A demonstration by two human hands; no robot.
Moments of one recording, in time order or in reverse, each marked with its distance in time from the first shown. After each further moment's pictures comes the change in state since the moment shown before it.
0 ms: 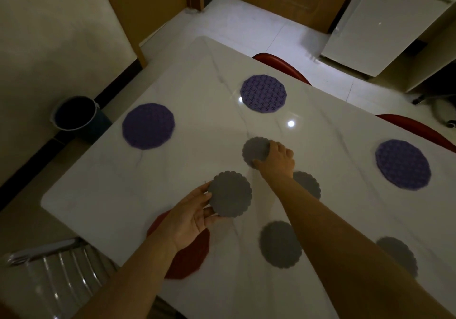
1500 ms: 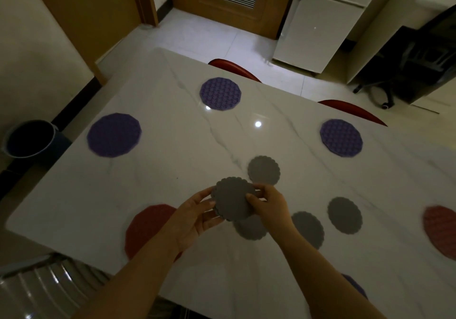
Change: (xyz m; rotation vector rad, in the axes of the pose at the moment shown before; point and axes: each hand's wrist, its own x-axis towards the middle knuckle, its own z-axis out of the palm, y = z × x) left_hand -0.012 -0.044 0.040 0.231 -0.017 -0.088; right_hand -0.164 0.065 -0.022 0.714 0.021 0.118
